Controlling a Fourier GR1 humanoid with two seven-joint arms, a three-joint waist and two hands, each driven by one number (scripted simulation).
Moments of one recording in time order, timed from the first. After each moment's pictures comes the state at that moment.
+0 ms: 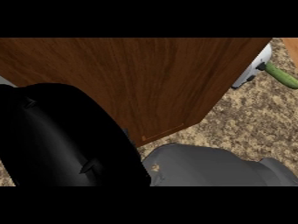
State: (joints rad) left arm 0.44 0.88 -0.05 -2.07 1.08 -0.26 -0.47; right arm -1.14 0.00 0.60 -1.75 -0.10 -0.43 0.77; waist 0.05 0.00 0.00
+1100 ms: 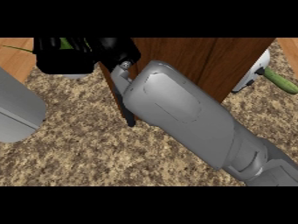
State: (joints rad) left arm 0.42 0.91 0.12 -1.99 1.20 -0.37 -0.39; right arm -1.29 0.00 0.46 -1.06 -0.23 -0.33 0.24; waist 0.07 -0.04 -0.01
